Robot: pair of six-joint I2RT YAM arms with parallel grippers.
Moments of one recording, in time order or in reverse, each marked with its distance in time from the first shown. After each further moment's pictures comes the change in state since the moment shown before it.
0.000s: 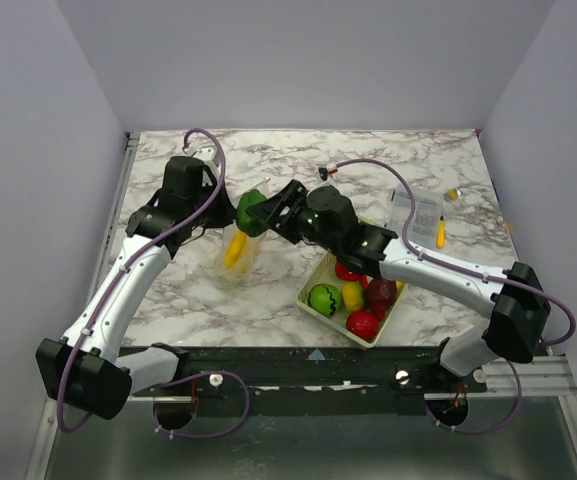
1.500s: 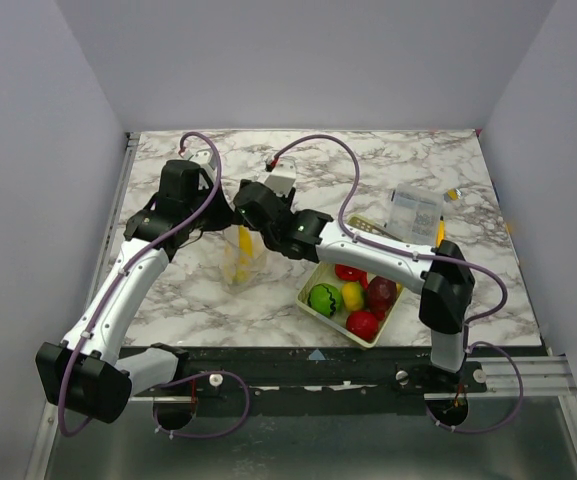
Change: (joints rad) left arm 0.021 -0.020 -0.039 0.025 0.035 -0.013; right arm 0.131 0.397 0.522 -0.462 0.537 -0.351
